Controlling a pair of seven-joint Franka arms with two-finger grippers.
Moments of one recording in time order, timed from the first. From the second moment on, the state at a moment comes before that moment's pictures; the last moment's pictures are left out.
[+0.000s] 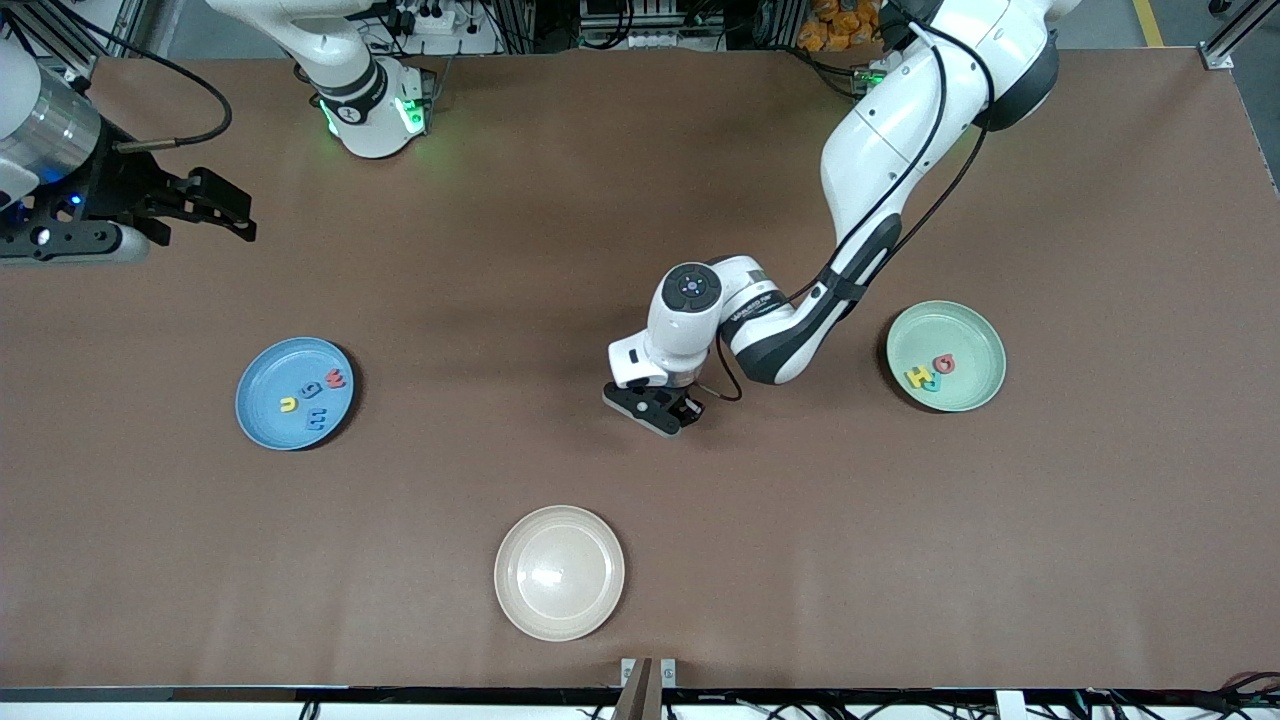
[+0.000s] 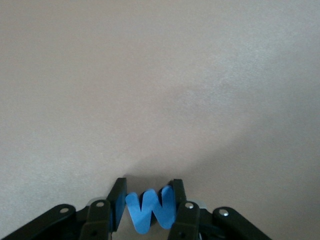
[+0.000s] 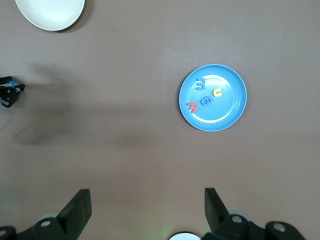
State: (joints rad) left arm -0.39 0.95 -0.43 -1.43 0.58 2.50 -0.51; right arm 0.04 -0.02 0.09 -1.55 0.05 1.45 0.12
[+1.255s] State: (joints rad) left arm 0.33 0.81 -0.98 -1.55 0.59 2.01 -0.31; right arm 0.04 0.00 0.09 -1.55 0.03 1.52 0.12
